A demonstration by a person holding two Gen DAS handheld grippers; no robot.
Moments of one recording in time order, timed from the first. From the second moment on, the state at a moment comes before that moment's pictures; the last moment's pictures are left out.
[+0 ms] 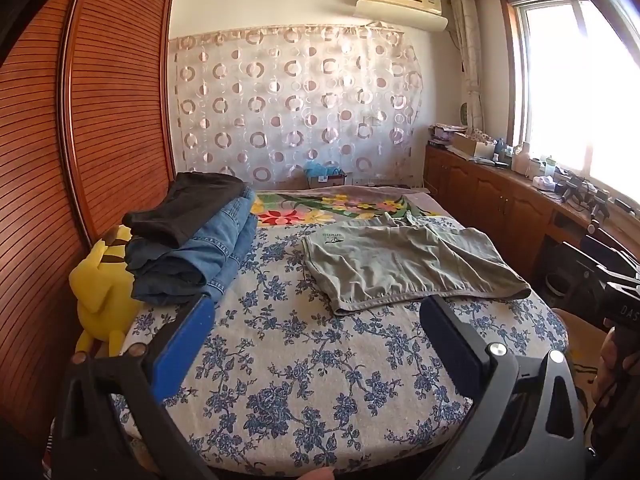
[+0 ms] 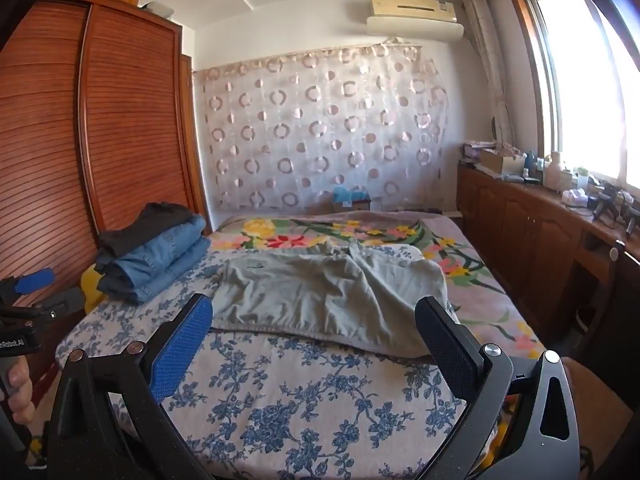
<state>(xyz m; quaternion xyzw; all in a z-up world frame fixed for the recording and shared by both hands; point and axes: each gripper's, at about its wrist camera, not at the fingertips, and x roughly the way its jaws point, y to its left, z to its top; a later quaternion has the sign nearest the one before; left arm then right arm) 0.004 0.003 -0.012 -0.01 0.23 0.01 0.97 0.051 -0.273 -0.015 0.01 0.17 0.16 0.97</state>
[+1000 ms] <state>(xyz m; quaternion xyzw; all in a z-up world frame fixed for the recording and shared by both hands) 0.006 0.004 -0.011 -0.01 0.23 0.00 0.97 0.050 -0.273 -0.017 0.01 0.18 0.16 0.97</state>
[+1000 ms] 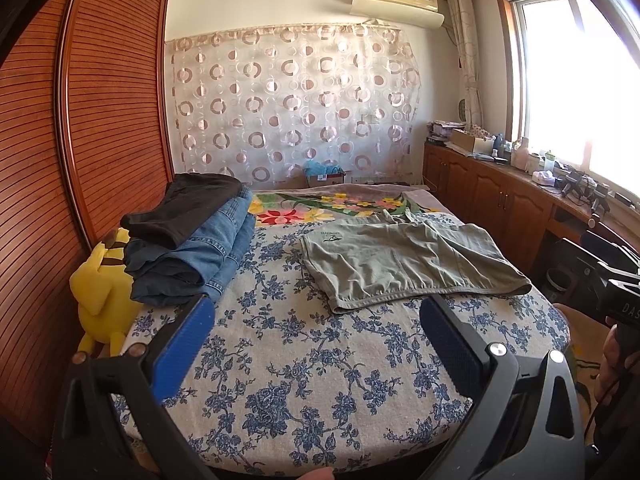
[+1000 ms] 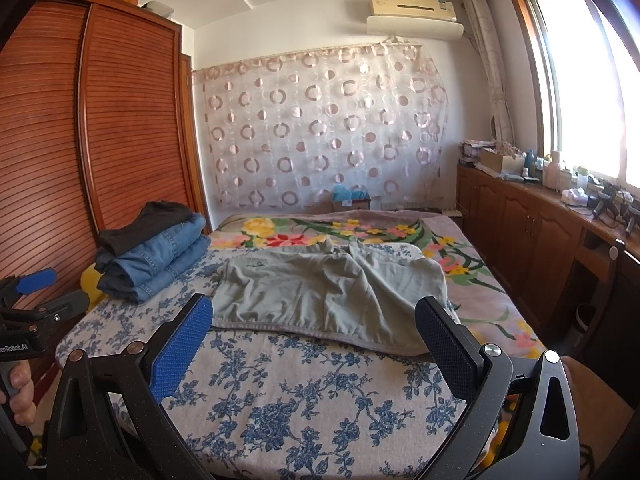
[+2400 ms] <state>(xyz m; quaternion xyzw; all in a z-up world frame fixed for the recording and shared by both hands) 0.002 0.002 -0.006 0.00 0.23 0.00 0.97 0.047 -0.272 -0.018 0.00 0.18 0.16 0.97</state>
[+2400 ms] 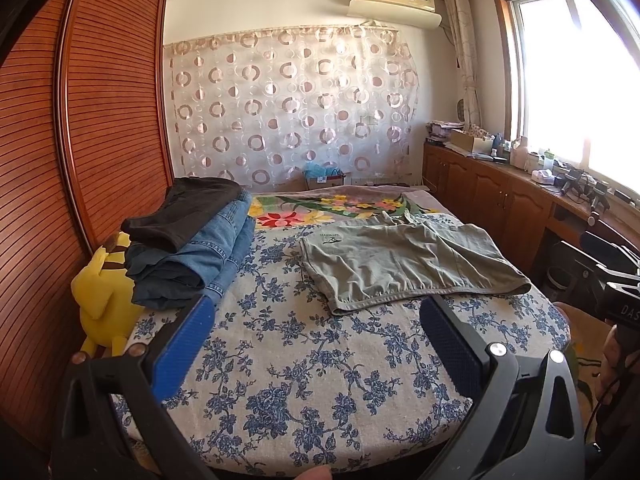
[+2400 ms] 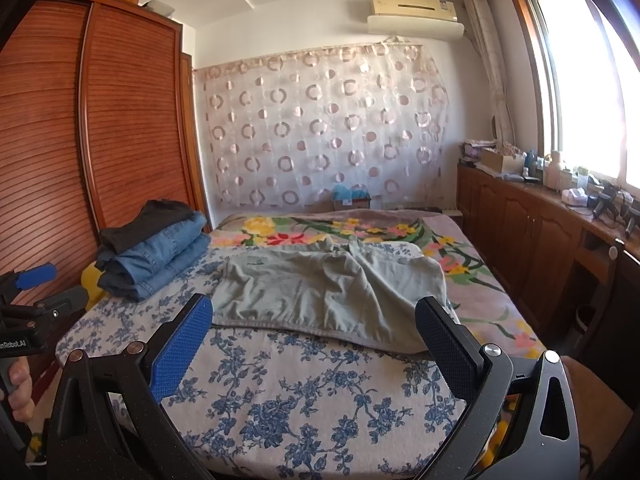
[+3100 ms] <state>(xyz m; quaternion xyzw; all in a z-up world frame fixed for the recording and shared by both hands) 0.036 -0.001 -0.043 0.00 0.28 -0.05 0.96 0.071 -0.298 -0.046 0.00 0.21 0.14 0.97</state>
